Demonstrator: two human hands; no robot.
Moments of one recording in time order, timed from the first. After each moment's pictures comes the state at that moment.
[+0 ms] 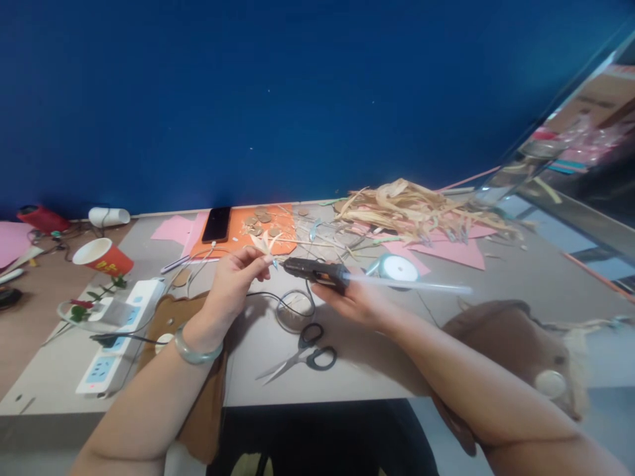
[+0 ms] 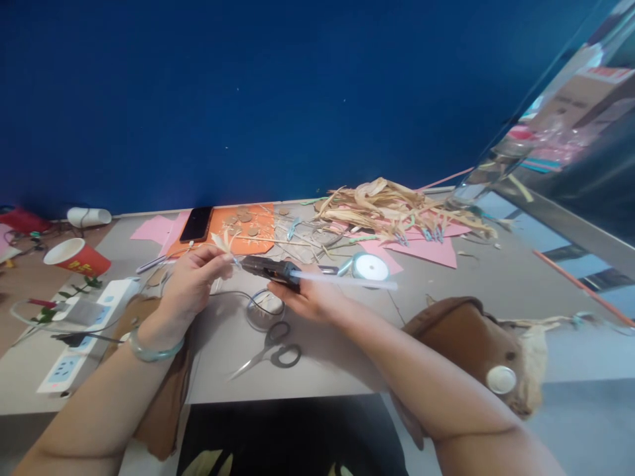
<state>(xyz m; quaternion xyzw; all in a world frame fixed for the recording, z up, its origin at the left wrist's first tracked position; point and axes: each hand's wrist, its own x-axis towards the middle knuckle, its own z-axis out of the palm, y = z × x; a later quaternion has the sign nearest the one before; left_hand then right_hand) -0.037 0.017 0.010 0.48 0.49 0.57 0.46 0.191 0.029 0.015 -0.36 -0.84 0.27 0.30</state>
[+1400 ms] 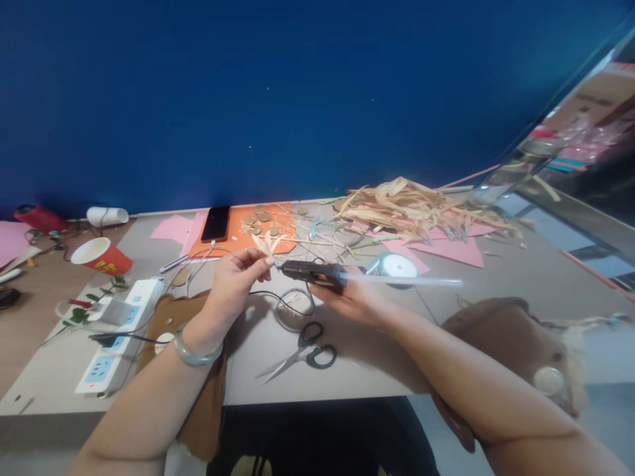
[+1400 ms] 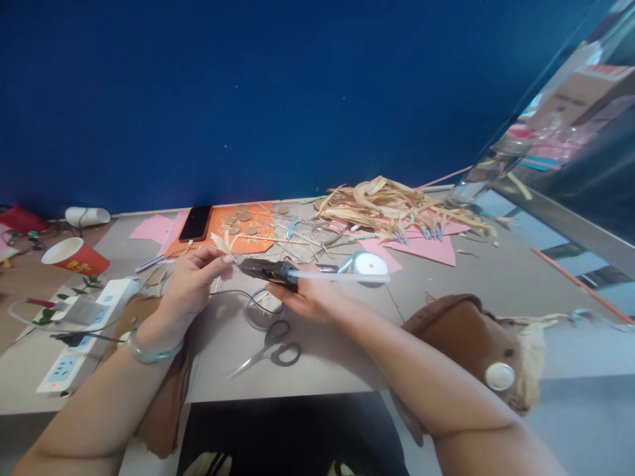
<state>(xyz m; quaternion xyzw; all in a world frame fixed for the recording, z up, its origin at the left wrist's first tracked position) -0.035 0.013 0.011 0.51 0.49 0.56 0.44 0.190 0.027 0.020 -0.39 -0.84 0.29 0.26</state>
